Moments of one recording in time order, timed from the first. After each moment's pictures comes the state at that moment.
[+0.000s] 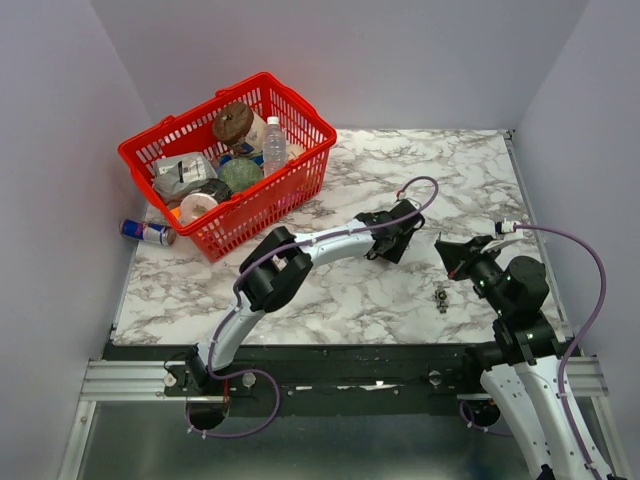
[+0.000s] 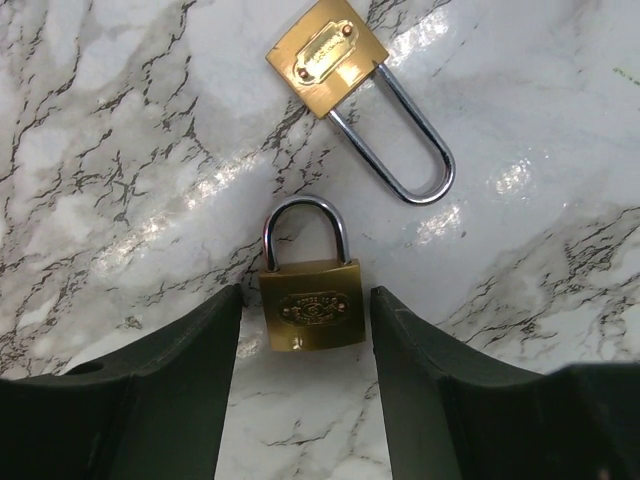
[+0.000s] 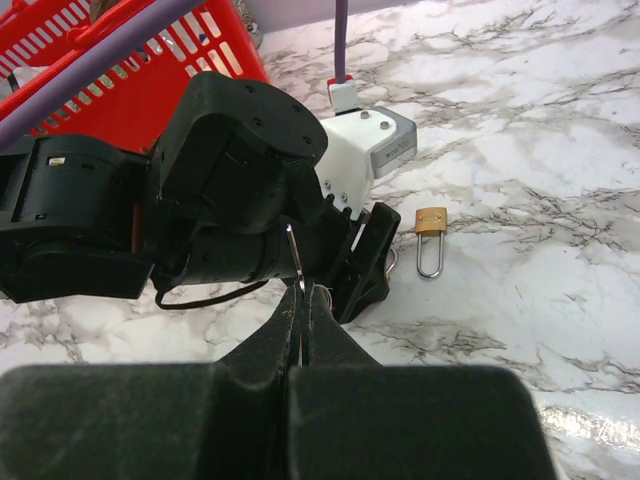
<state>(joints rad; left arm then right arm) -0.97 2.29 1.81 -0.50 -0.21 -0.36 0.18 0.38 0.49 -0.23 -0.22 0.36</state>
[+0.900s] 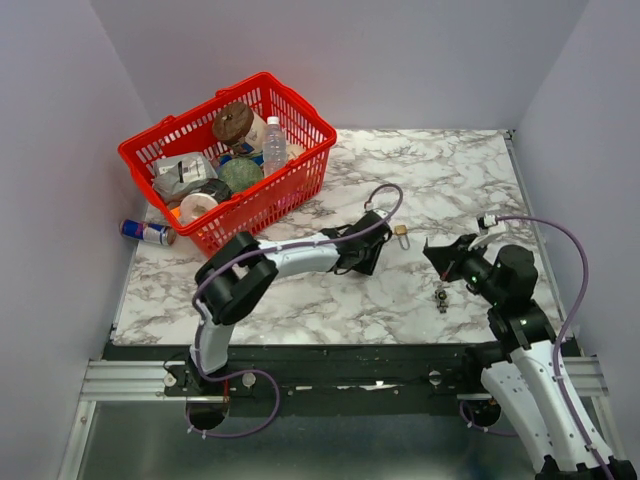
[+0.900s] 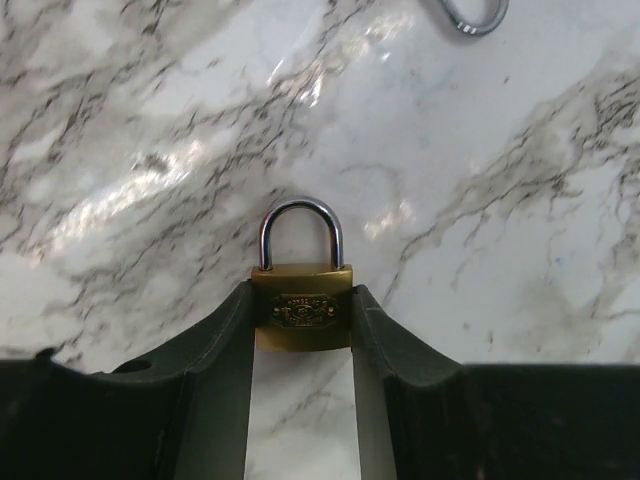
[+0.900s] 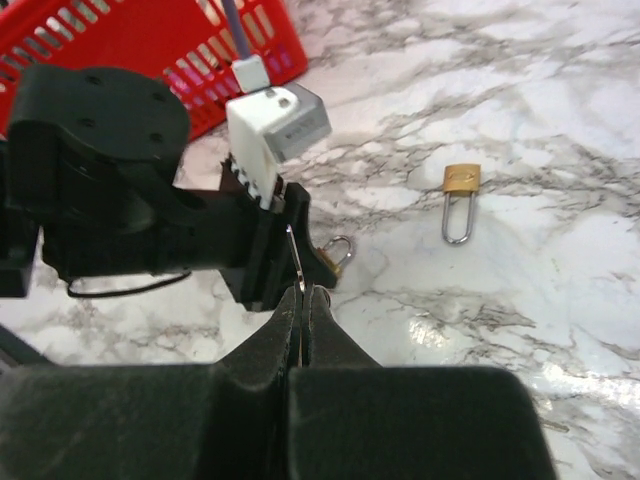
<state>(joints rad) -0.94 2.00 1.35 -0.26 -0.14 -0.45 0.18 0.48 0.49 -0.24 -0.32 0.34</state>
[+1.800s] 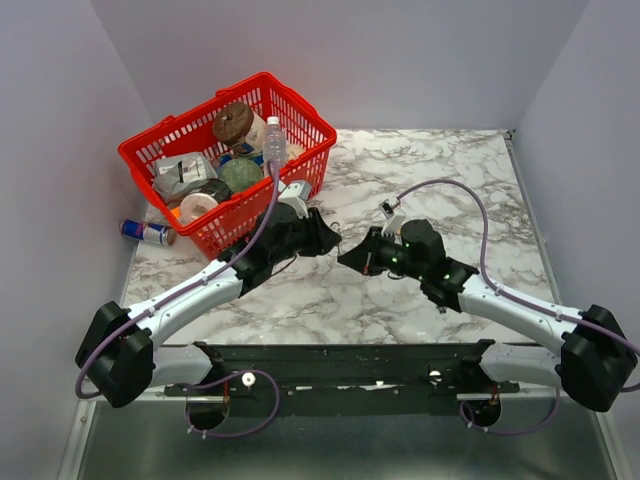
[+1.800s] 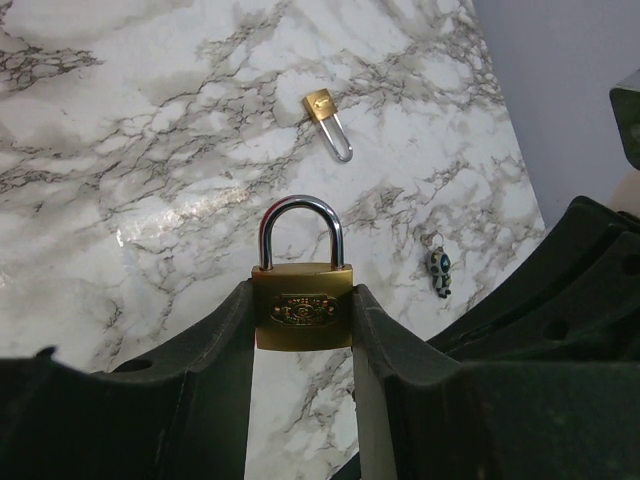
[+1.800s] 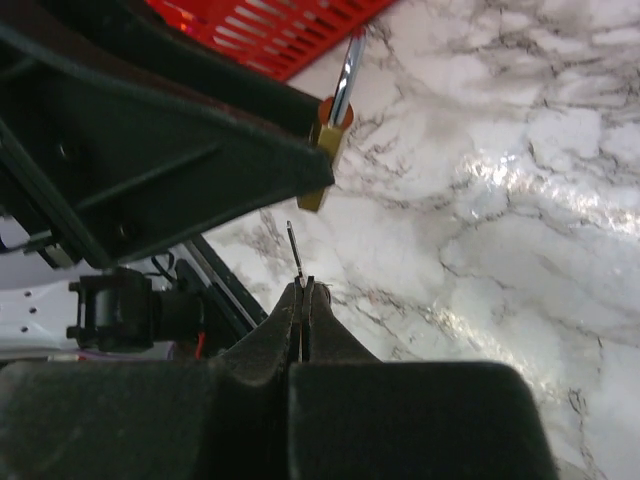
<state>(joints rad) -0.72 1.23 0.80 0.03 0.06 -0.68 0.76 1.16 0.64 0.18 -0.22 0.73</state>
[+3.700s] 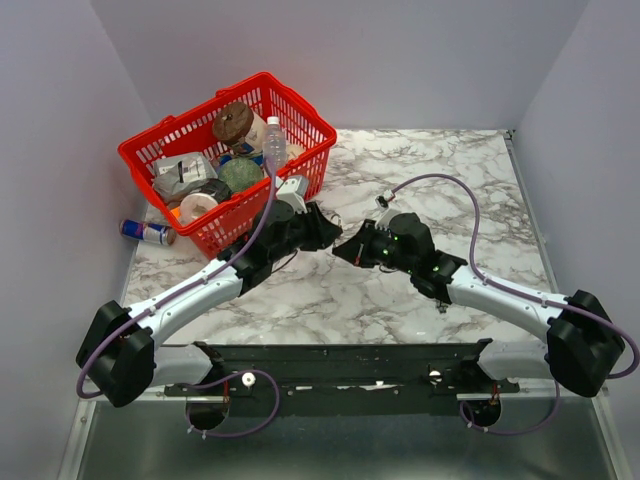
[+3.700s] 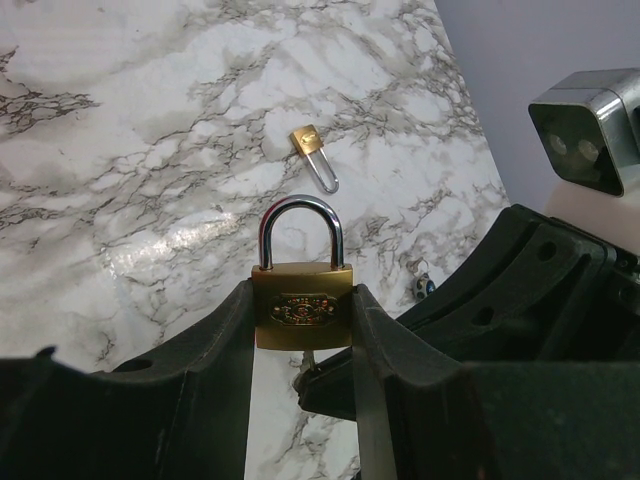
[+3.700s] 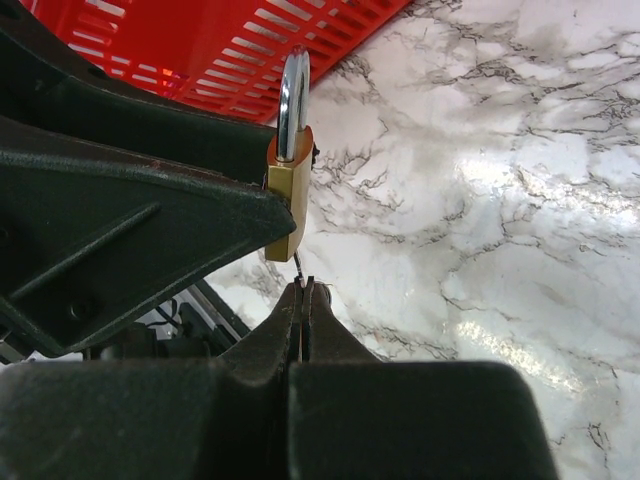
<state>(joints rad) -0.71 1.23 0.80 0.11 0.06 -0.69 0.77 1.27 0.72 0.19 -0.12 0.80</state>
